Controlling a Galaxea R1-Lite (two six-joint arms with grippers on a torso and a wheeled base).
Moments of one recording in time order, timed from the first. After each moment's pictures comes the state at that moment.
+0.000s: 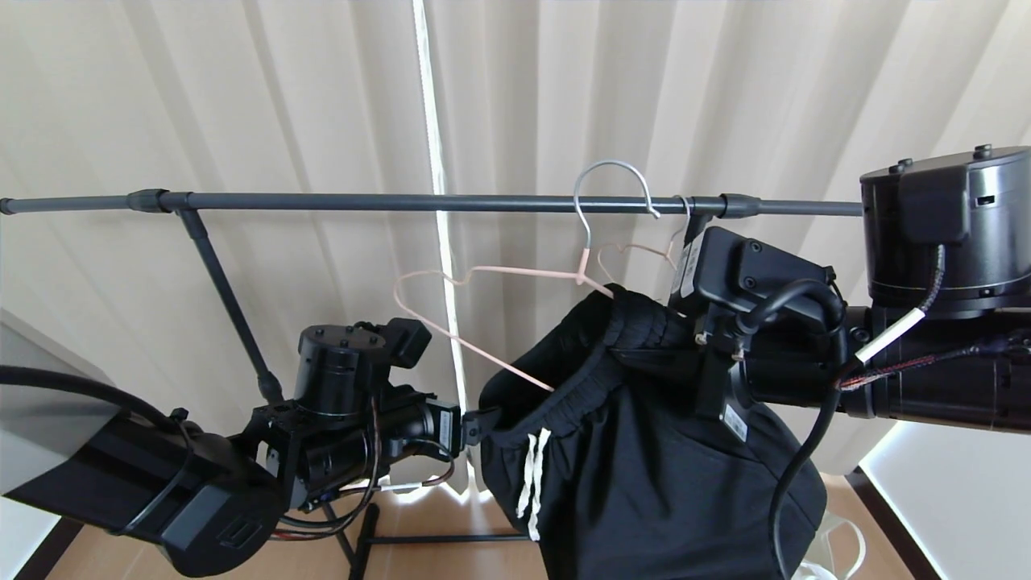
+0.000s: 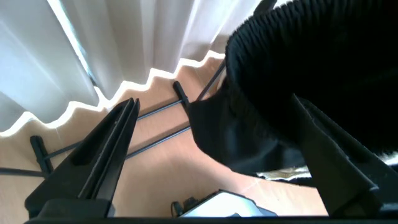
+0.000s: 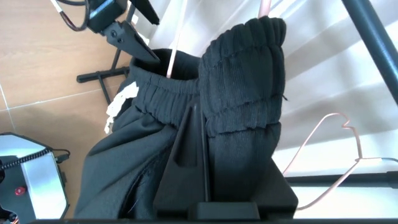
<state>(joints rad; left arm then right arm) -0.54 1.90 -0.67 -0.76 -0.07 -0.19 0.69 1.53 -1.01 -0.09 0.13 -0.60</state>
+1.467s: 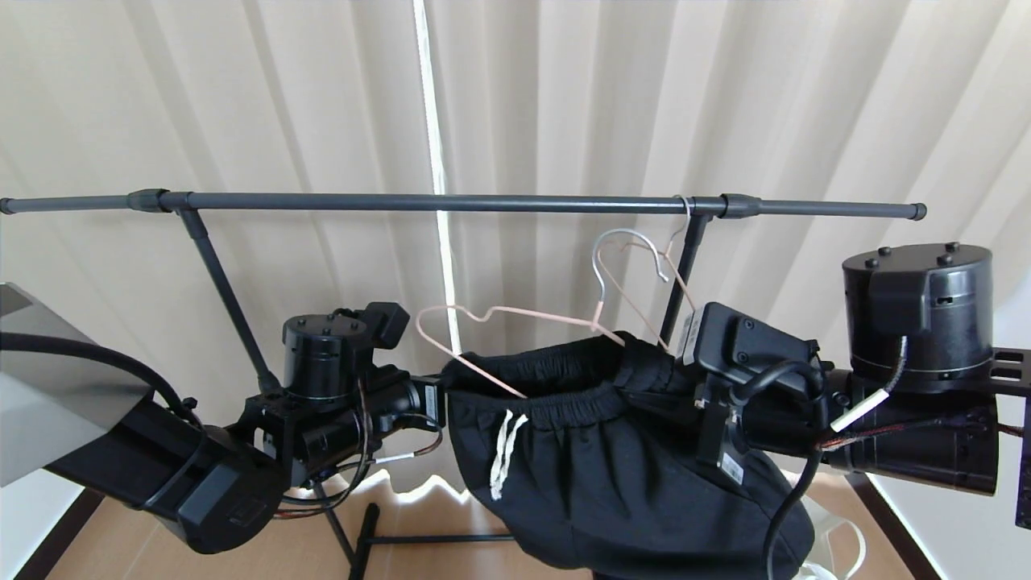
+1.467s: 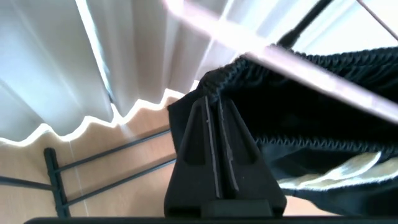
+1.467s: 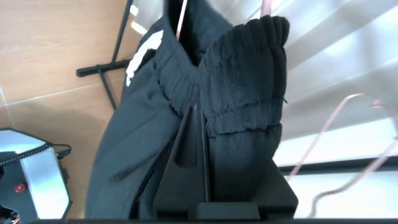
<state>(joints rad) -0.46 1.94 -0.68 -0.87 -0.04 -0.19 0.64 1.55 -0.77 -0.34 0.16 -0.60</state>
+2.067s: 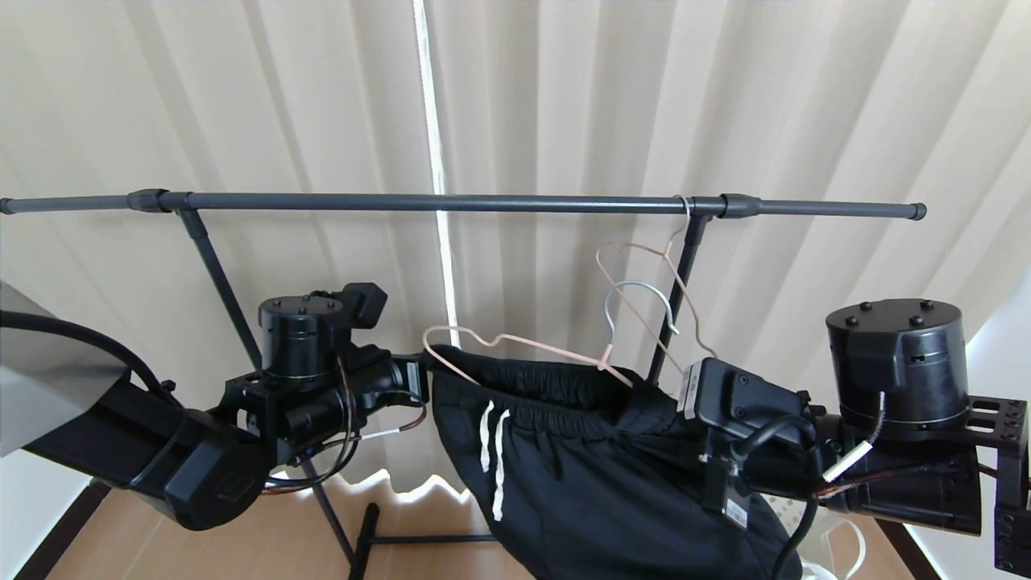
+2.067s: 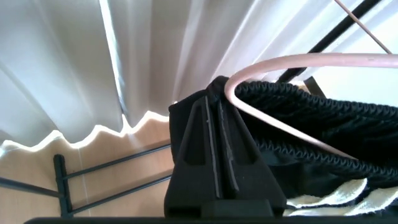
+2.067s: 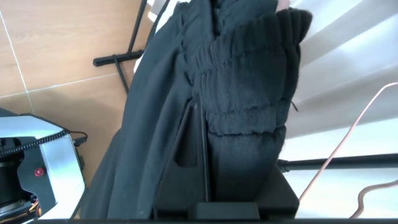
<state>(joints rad) -0.39 1.93 -0.72 -0.87 -0.04 -0.19 0.63 1.57 -0.64 -0.42 0.20 -0.60</state>
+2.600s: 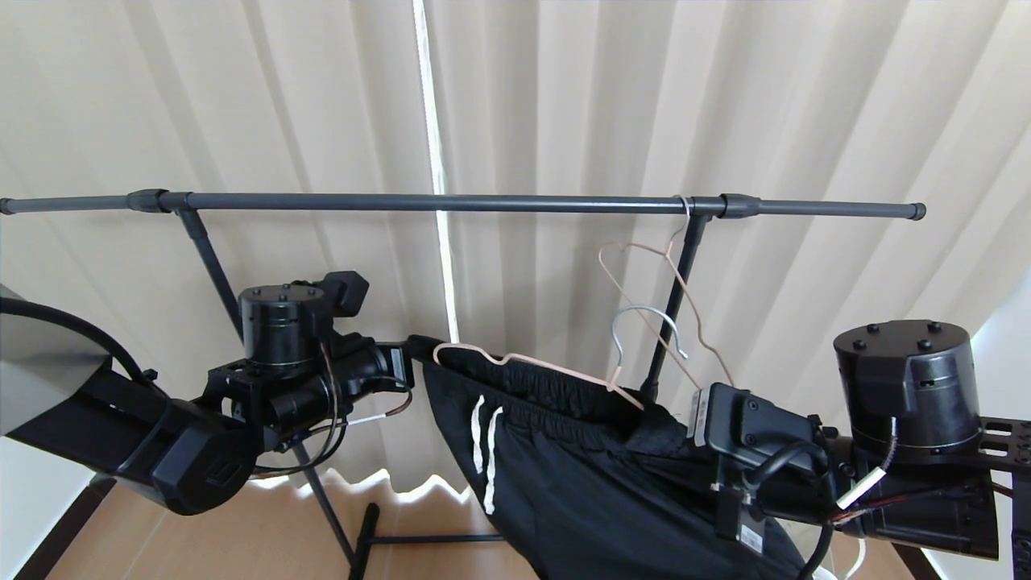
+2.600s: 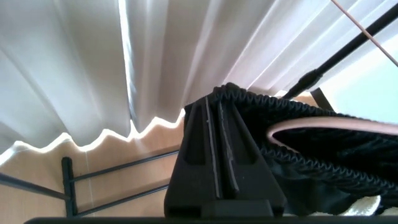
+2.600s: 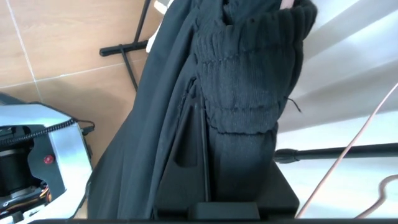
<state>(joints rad) -0.34 1.92 -0.73 -0.86 -0.04 -0.19 0.63 1.55 -0.59 -0.41 0.19 -0.60</state>
